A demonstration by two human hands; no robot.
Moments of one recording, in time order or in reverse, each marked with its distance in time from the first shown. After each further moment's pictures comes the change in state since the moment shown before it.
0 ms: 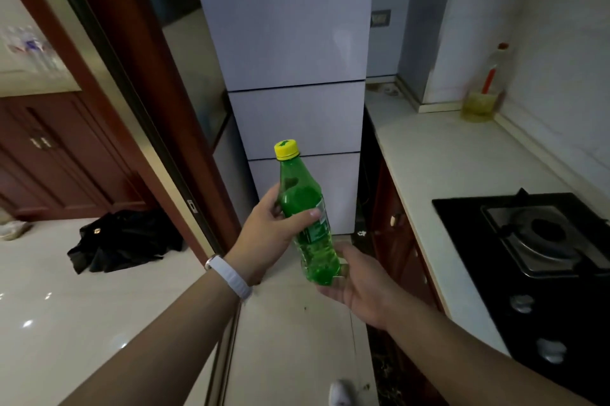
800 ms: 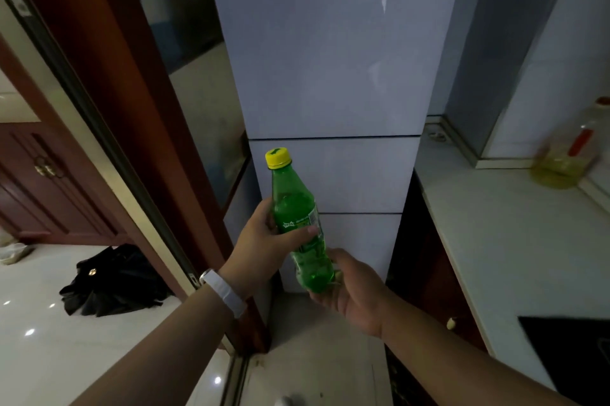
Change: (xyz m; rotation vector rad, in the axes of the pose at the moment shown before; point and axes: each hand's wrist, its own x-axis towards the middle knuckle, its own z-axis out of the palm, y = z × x) left_hand 0.261 -0.007 -0.109 -0.025 0.115 0.056; right_hand 0.237 -0.152 0.095 0.001 -0.164 0.011
